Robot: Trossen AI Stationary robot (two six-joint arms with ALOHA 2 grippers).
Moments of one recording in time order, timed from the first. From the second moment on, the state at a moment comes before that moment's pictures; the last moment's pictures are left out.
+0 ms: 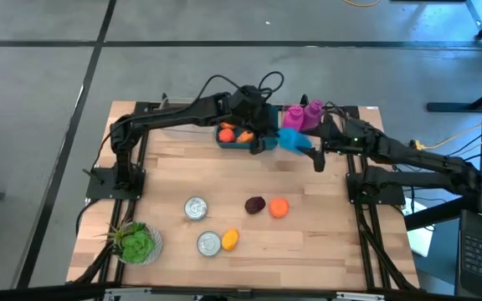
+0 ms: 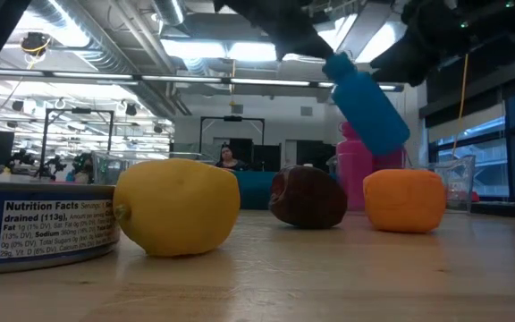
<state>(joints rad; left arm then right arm) 0.33 1.84 1.83 -0.47 0.22 0.21 -0.31 0.71 0.56 -0.19 -0.05 -0.01</state>
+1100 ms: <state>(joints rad) 0.32 1.84 1.90 -0.69 0.20 0.23 -0.22 1.13 0.66 0.20 -0.04 -0.07</state>
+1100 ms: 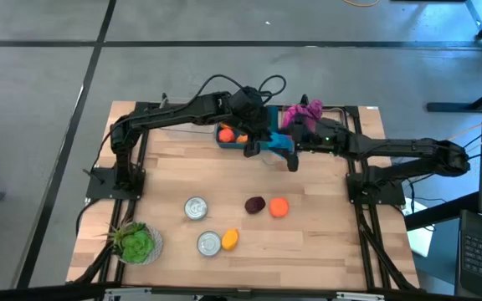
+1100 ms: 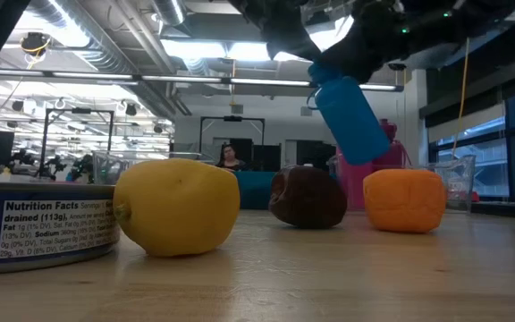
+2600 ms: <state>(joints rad) 0.30 1.81 1.90 -0.68 0.14 0.30 -0.22 1.19 0.76 0.04 -0.02 -0.09</state>
